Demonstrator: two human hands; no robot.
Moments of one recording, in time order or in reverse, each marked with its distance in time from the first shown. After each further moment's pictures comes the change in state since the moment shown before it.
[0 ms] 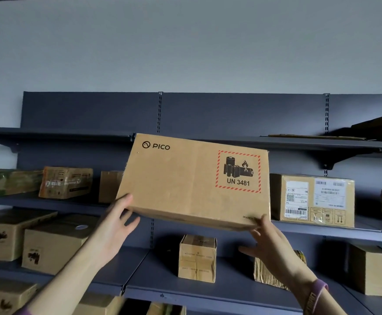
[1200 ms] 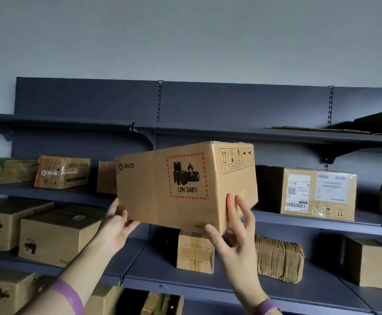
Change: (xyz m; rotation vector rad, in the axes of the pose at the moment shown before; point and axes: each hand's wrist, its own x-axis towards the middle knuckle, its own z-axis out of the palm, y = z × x) left_hand 0.053 -0.050 -0.041 -0.074 0.306 -0.101; right_hand -0.022 -0.001 0.104 -0.202 0.338 -0.478
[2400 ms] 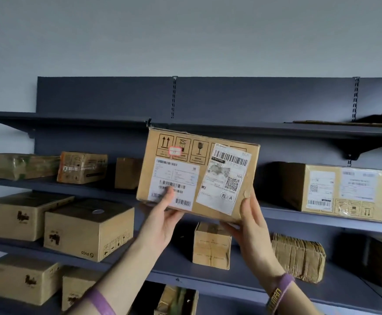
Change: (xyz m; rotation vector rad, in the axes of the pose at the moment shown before) left_hand -0.074 0.003 0.052 -0.288 -0.424 -0.014; right_hand 0.030 0.009 0.016 0.427 -0.183 0.271
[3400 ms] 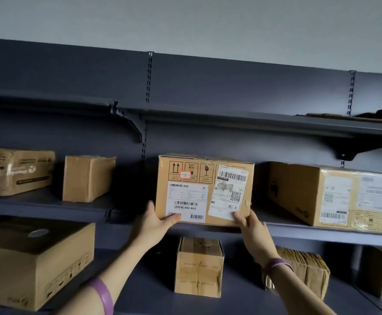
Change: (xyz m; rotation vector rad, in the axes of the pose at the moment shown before) left_hand 0.193 -0.071 -0.110 1.433 0.139 0.057; right_hand 0.135 0.142 -0.102 -0.999 0.183 0.329
